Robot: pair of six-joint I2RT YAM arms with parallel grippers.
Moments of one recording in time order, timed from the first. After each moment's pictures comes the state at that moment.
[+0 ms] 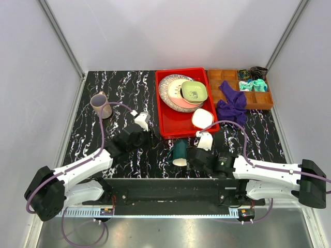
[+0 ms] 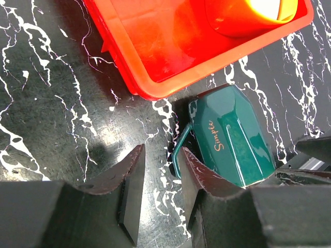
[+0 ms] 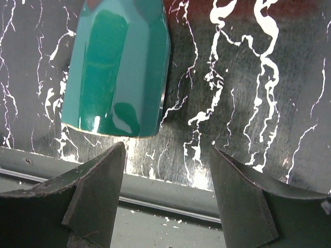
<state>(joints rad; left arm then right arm) -0.72 1.08 0.55 -0.02 0.01 -0.54 1.19 1.08 0.66 -0.58 0.53 0.97</state>
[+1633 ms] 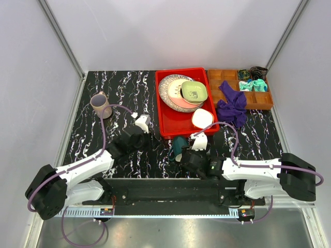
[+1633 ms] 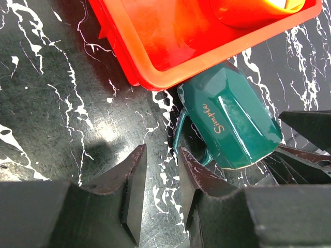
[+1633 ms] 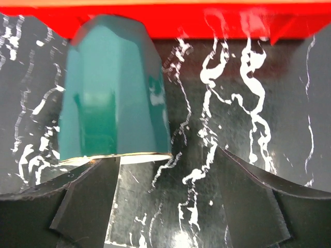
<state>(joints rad) -0.73 1.10 0.52 0.01 0.02 -0.57 1.23 1.23 0.56 -0.26 0.79 0.88</state>
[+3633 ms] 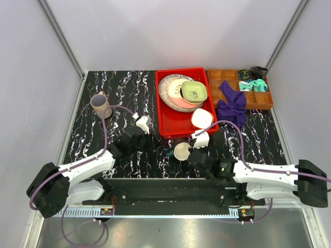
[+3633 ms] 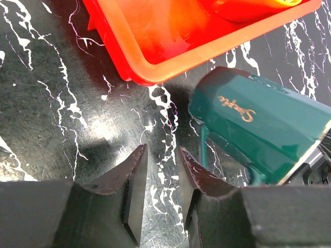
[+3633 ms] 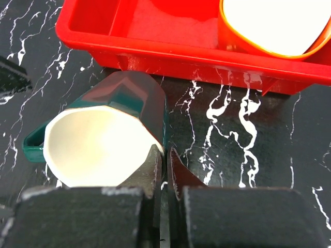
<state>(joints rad) -0.73 1.12 0.50 0.06 0.05 -0.58 1.24 1.07 0.52 -0.12 0.81 0.60</state>
